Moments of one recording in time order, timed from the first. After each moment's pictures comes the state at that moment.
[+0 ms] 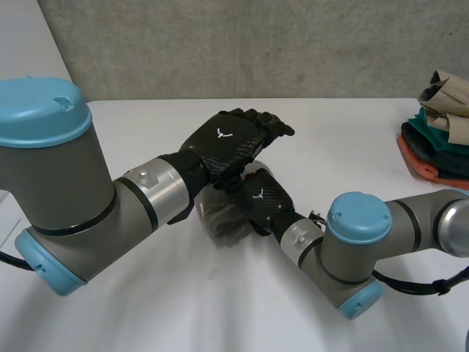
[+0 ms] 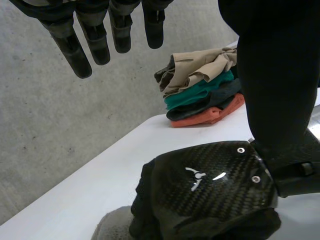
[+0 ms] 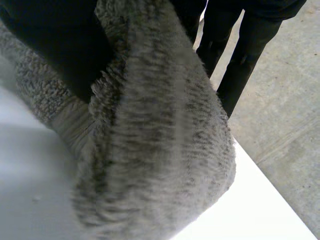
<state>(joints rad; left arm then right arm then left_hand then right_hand) 4.11 -1.91 -1.36 3.15 -1.17 3.29 2.17 -0.81 1.47 -0.55 1.25 2.62 0.20 0.21 0.22 0.20 0.05 1.04 1.15 1.15 1.17 0.93</state>
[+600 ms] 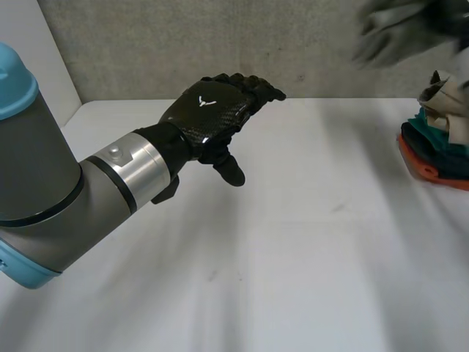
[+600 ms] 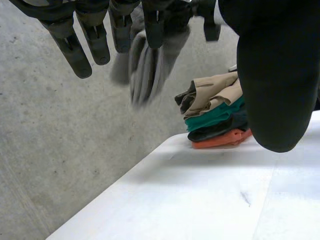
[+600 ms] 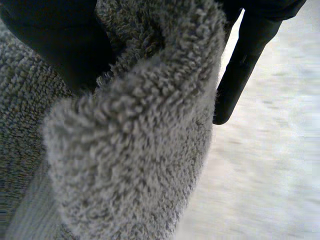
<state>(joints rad) 4.14 -1.81 -1.36 3.16 -1.17 3.26 1.62 -1.02 1.07 -0.73 1.31 2.96 0.20 0.21 0.22 0.20 0.05 1.04 1.15 1.16 1.20 0.93</state>
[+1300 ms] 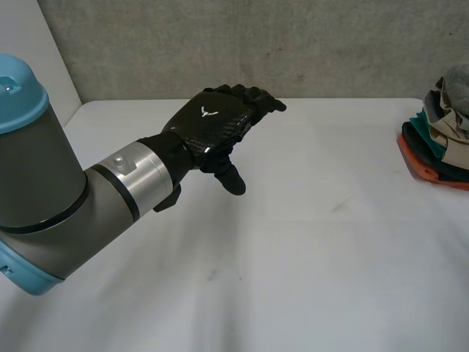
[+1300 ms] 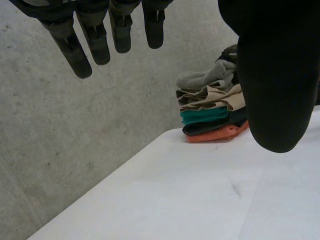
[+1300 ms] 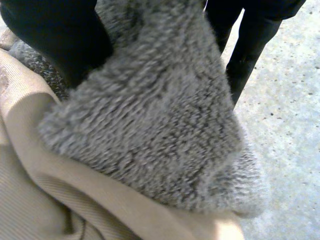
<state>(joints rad) 4.14 -1.82 -1.39 3.17 -1.17 3.26 1.08 -0.75 1.16 -0.84 0.65 3.15 0.20 0.21 0.22 0.20 0.05 0.94 0.98 0.99 1.00 0.81</state>
